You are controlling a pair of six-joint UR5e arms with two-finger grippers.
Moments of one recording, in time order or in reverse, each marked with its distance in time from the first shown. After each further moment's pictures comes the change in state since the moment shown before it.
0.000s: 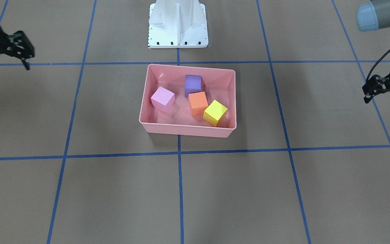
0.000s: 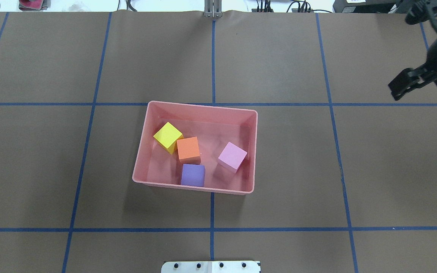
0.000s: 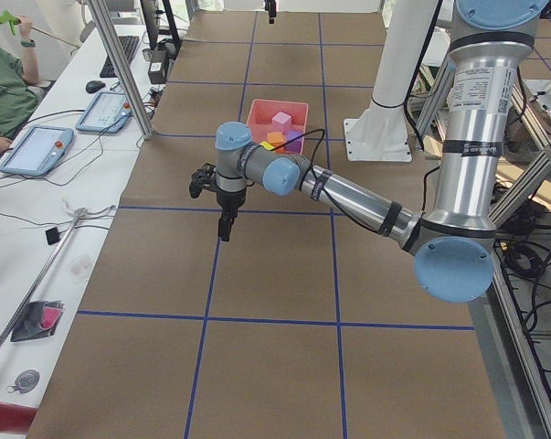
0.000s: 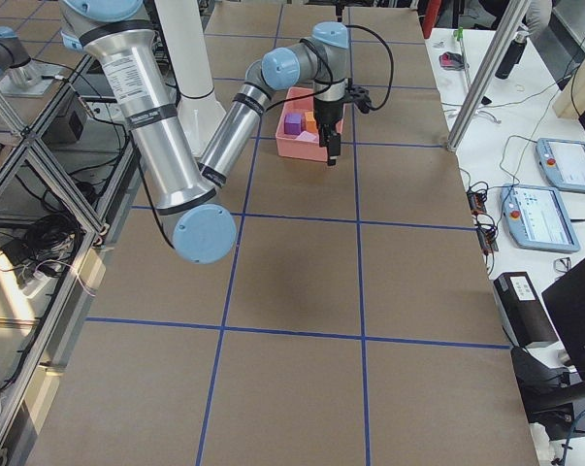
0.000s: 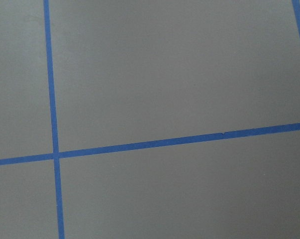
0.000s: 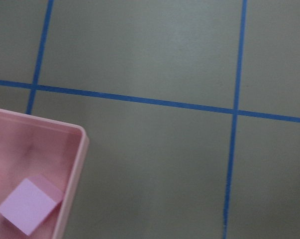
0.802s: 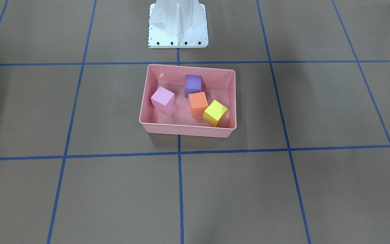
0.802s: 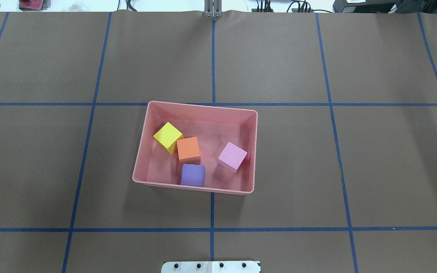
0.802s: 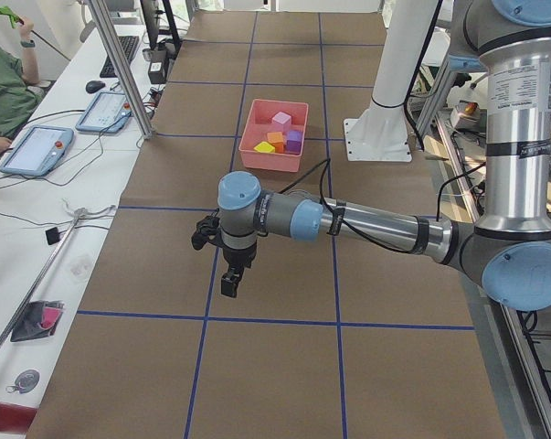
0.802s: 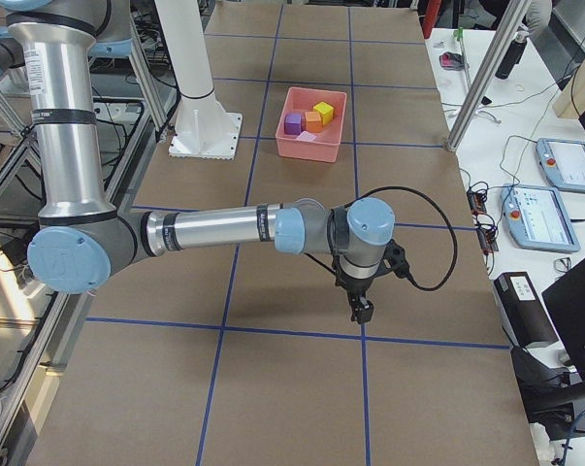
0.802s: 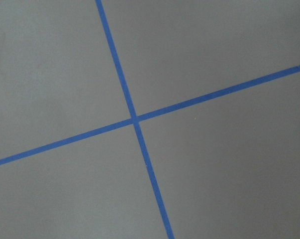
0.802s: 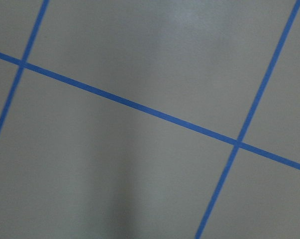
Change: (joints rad) left arm -0.219 0.150 0.076 -0.004 -0.060 0.441; right arm 0.448 -0.263 -0.586 0.538 0.206 -0.615
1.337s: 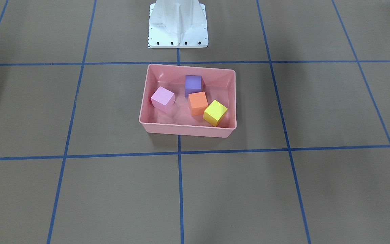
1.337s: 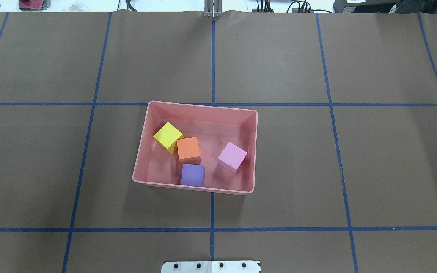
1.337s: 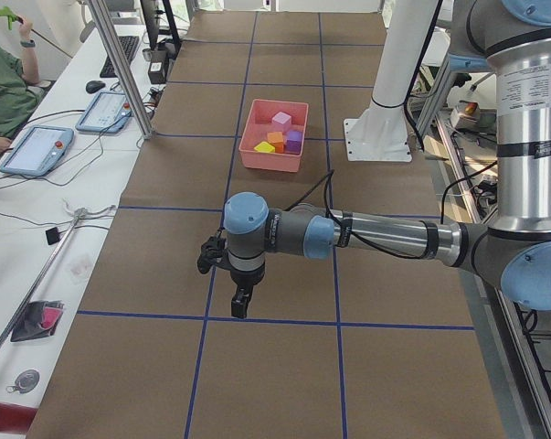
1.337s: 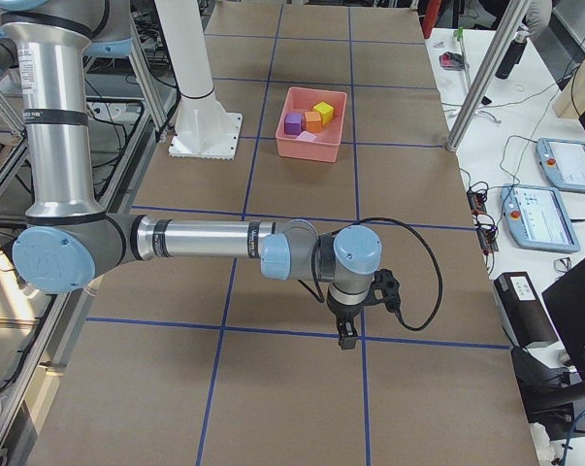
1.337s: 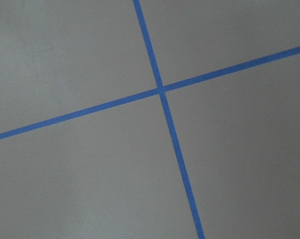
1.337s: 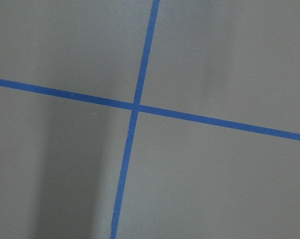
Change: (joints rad) left arm -0.070 0.047 0.030 0.005 -0.049 0.009; right arm 0.019 -0.038 -0.011 0.057 -0.003 0.219
